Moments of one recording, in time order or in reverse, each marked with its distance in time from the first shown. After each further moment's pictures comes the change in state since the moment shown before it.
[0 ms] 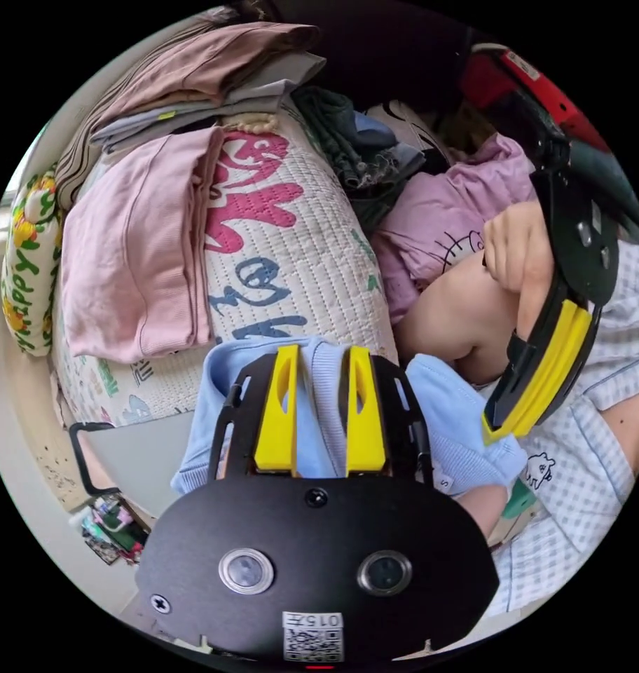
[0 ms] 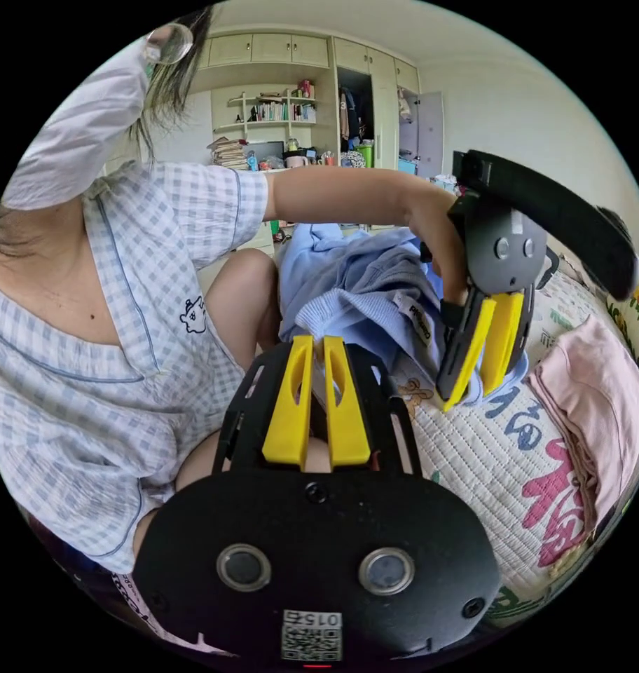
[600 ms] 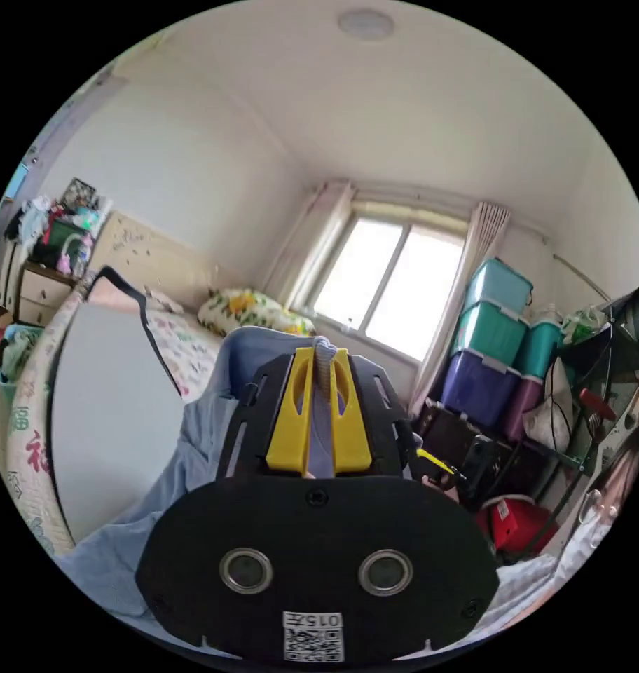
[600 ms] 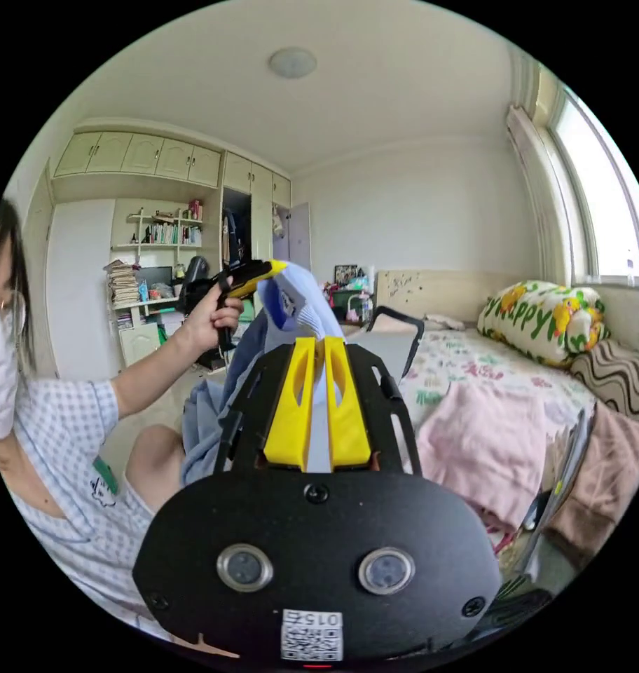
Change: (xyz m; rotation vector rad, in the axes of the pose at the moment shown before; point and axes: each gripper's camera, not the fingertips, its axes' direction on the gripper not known) left arm 0.120 0.469 -0.255 1.646 -0.238 -1.055; right arm -0.042 -0.126 -0.143 0.531 0.495 0.190
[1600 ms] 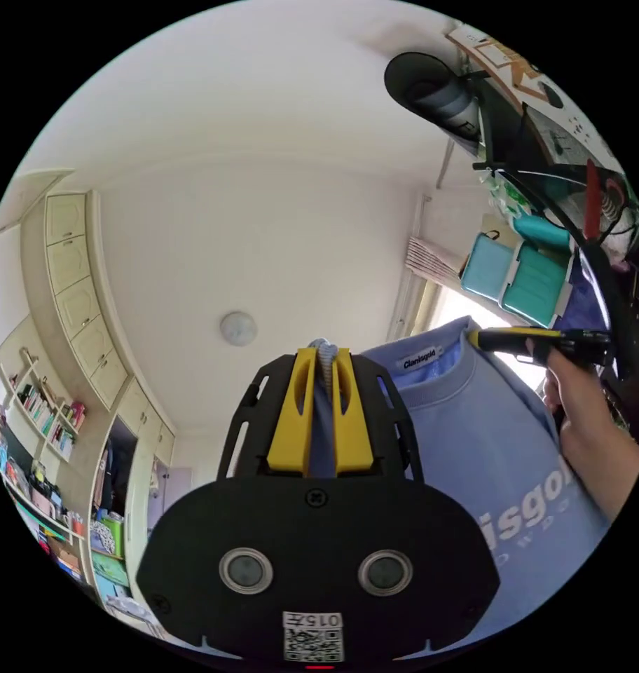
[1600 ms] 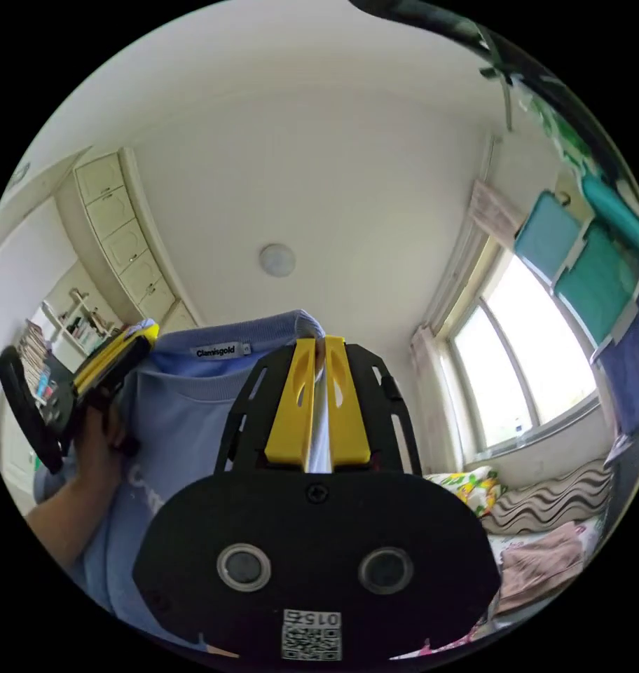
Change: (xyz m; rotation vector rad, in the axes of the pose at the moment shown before) left arm 0.399 -0.042 -0.223 0.850 -0.523 1.030; right arm -0.267 -0.138 -0.176 0.860 0.620 -0.239
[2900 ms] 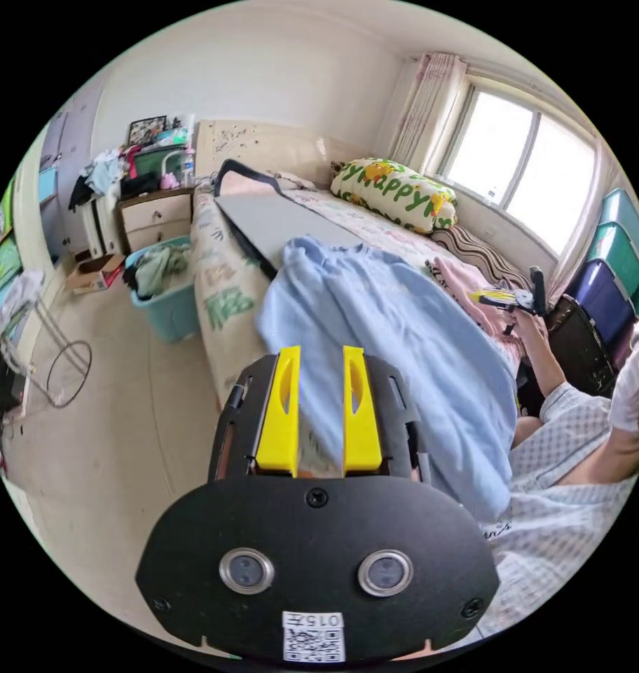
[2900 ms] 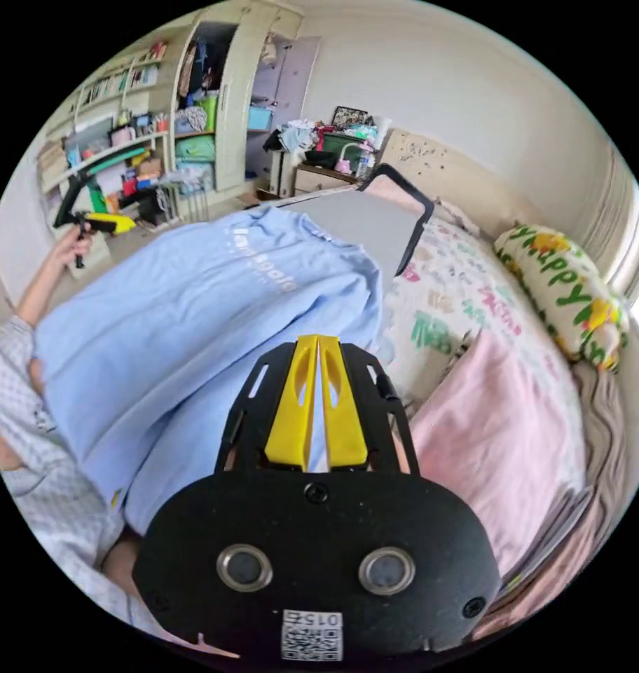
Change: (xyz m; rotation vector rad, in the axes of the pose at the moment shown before) left arm -0.199 0.658 0.121 -1.762 0.541 -0.585; right arm 0.004 0.602 0.269 -1.566 -0.764 -0.018
